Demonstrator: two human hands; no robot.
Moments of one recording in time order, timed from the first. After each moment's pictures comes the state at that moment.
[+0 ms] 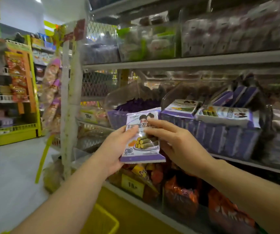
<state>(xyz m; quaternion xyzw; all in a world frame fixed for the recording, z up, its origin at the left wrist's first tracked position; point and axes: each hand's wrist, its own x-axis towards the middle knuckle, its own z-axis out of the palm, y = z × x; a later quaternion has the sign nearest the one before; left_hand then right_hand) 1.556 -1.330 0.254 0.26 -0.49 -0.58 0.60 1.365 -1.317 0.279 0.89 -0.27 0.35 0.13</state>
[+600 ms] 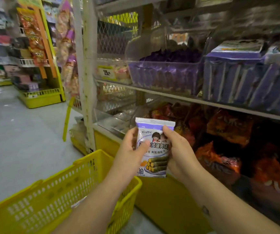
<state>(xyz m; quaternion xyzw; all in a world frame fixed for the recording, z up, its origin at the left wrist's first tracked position) 1.577 -1.322 0.115 0.45 -0.49 -0.41 0.62 1.453 -1.362 0.127 0.44 -0.30 0.53 -0.66</state>
